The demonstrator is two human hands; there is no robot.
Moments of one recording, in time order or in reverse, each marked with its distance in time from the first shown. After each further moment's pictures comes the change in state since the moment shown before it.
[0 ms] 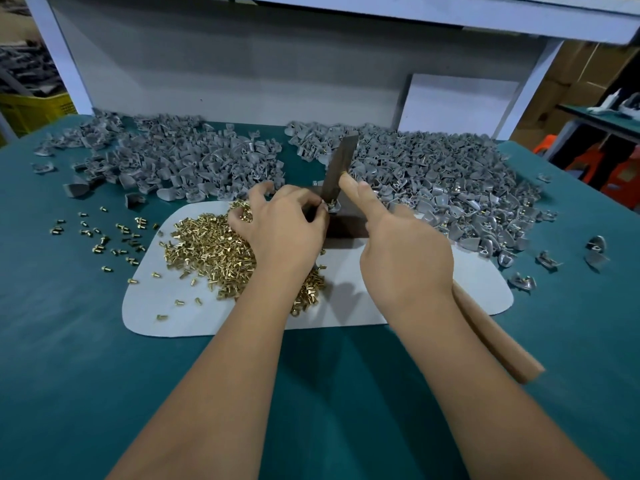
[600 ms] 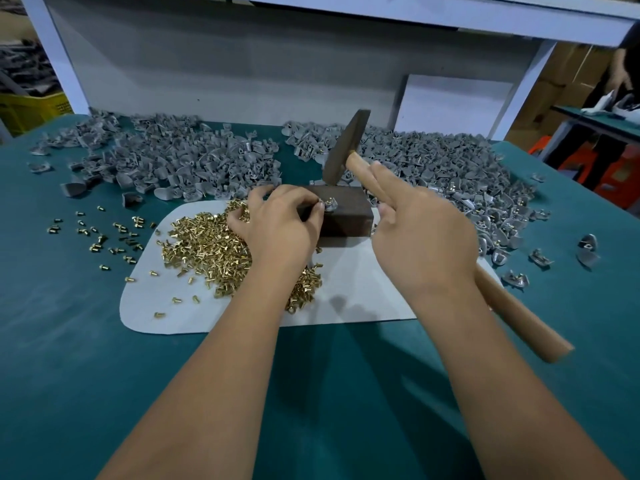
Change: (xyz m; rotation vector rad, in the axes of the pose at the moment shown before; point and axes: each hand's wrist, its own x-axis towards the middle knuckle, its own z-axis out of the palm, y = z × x) left_hand -0.001 -0.003 0.003 -0.091 0.030 0.012; right_hand 0.006 0.011 -0.019 0.156 0.161 0.084
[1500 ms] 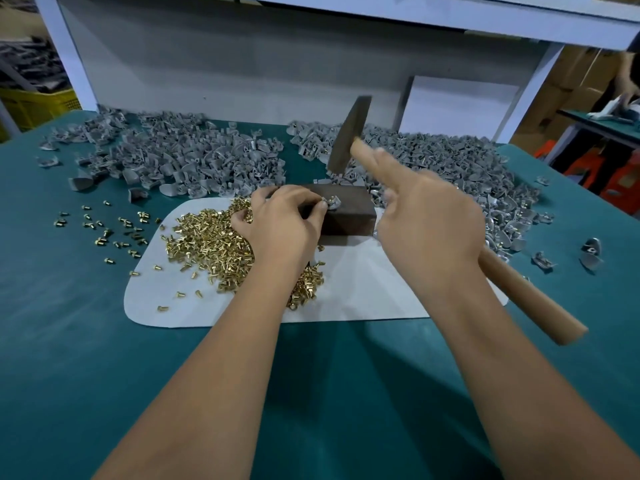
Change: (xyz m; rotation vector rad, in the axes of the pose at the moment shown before) left_hand 0.000 -0.003 0.002 -0.012 -0.012 -0.045; right_hand 0.011 -0.002 -0.004 -0.128 0.035 -0.052
